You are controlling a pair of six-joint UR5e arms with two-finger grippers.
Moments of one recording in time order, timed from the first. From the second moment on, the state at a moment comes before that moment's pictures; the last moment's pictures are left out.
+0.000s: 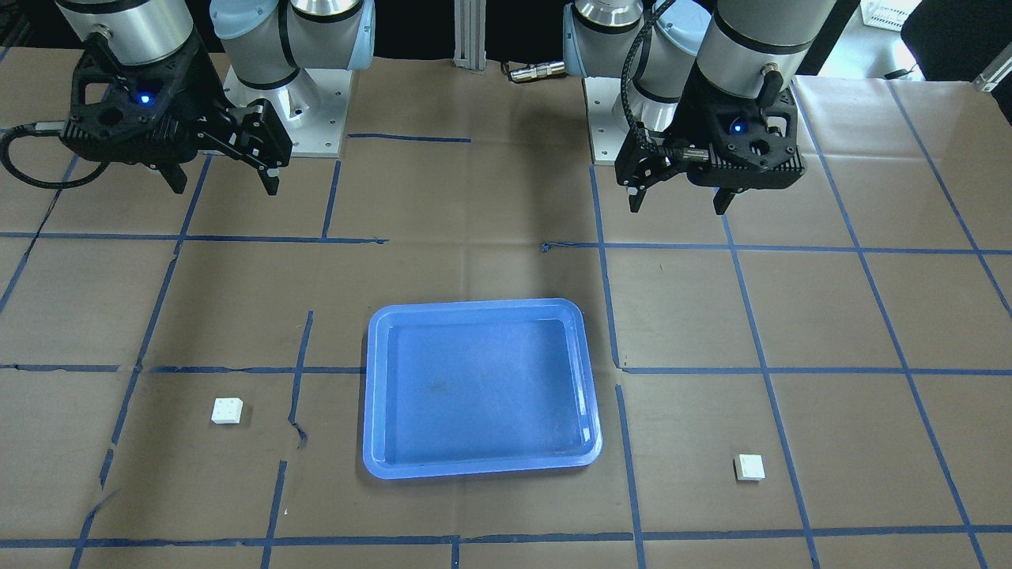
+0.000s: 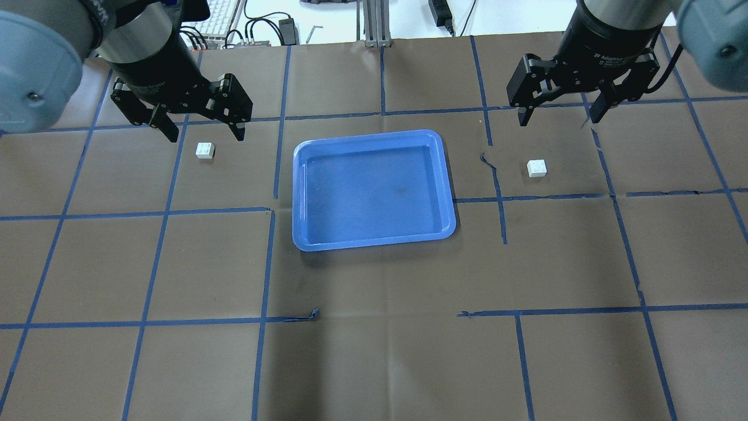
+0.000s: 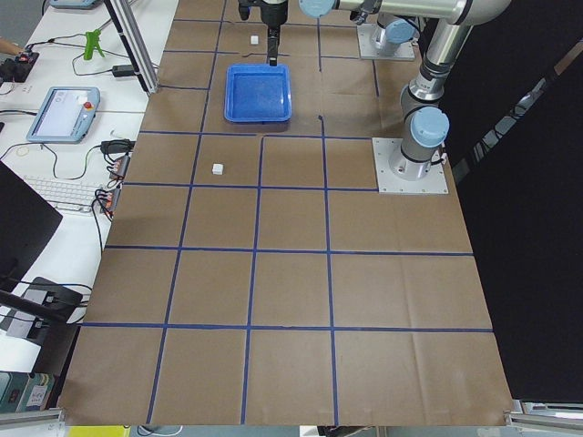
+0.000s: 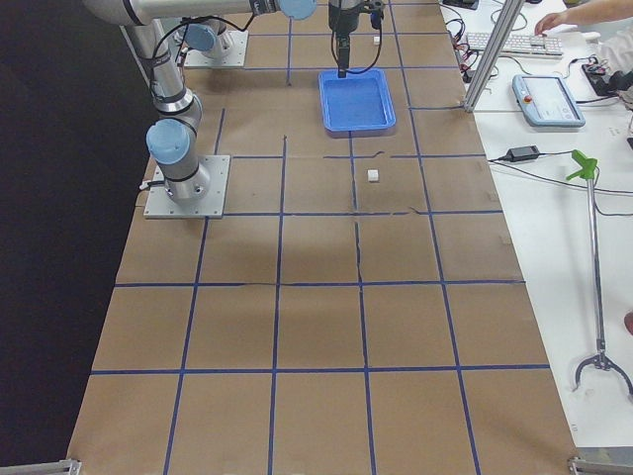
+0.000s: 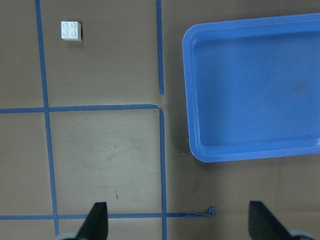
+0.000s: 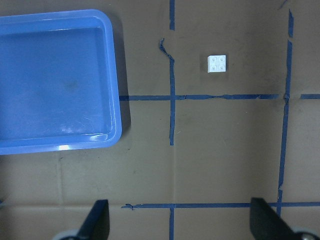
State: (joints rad) left arm -1.61 -1.59 -1.52 -1.58 1.58 -0.02; right arm 1.58 -1.57 1.51 -1.53 -1.57 0.01
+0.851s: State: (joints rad) left arm -1.61 -1.58 -1.53 -1.58 1.59 -0.02; right arm 1.58 -1.58 1.51 -1.52 -1.58 0.01
